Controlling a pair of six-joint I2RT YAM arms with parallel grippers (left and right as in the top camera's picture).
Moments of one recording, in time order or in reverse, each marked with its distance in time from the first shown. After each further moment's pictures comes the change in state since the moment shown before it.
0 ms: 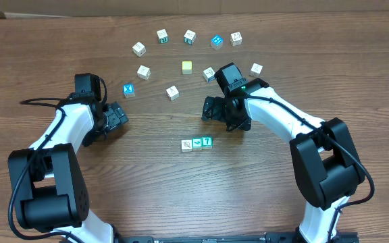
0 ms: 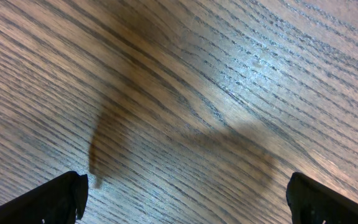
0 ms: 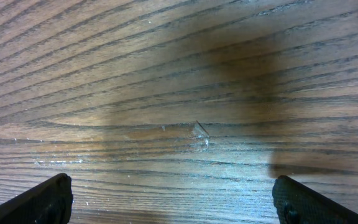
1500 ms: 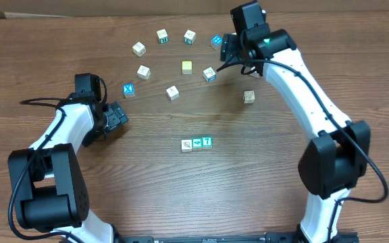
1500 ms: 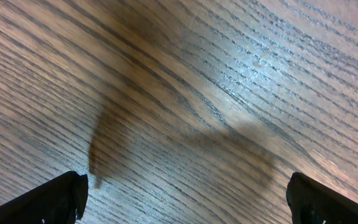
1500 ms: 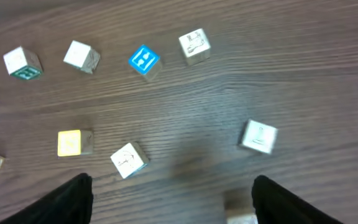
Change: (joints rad) left arm 0.000 0.000 0.000 0.000 0.000 0.000; right arm -0.105 0.064 0.521 -0.098 0.299 -0.222
